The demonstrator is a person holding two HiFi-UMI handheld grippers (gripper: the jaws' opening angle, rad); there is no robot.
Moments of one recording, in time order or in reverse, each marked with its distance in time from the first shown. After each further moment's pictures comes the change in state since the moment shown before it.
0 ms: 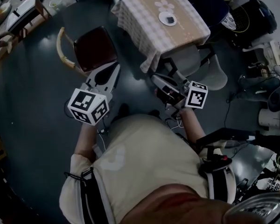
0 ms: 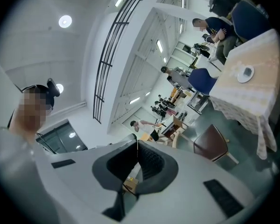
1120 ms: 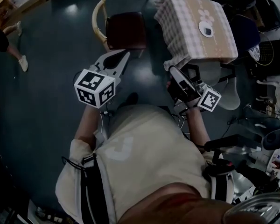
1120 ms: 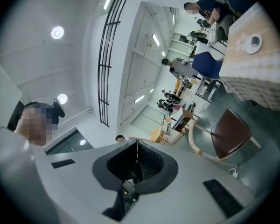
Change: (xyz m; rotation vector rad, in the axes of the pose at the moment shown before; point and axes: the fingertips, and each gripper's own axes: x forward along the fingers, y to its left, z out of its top) left arm -0.085 0.095 -0.008 -0.090 0.033 0.223; right arm 0.096 0.026 -0.005 0.125 0.025 0.126
